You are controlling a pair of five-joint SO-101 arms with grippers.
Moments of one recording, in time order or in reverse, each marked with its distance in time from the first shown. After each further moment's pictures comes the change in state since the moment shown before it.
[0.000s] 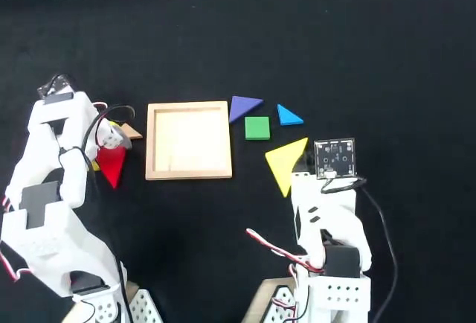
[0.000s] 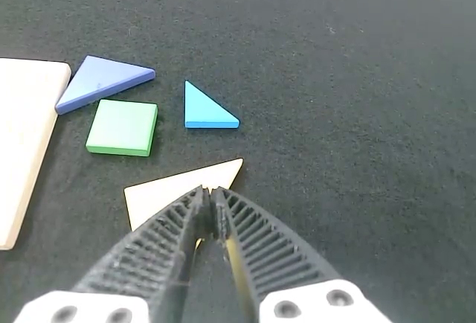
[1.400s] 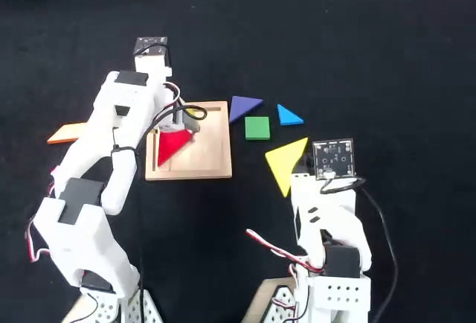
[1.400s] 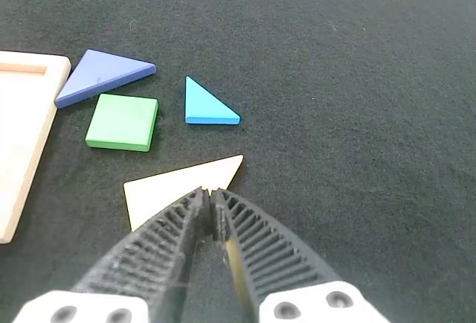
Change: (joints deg) left arm 22.2 0.9 -11.3 0.0 -14.9; right arm 0.0 0.0 0.0 0.9 0.3
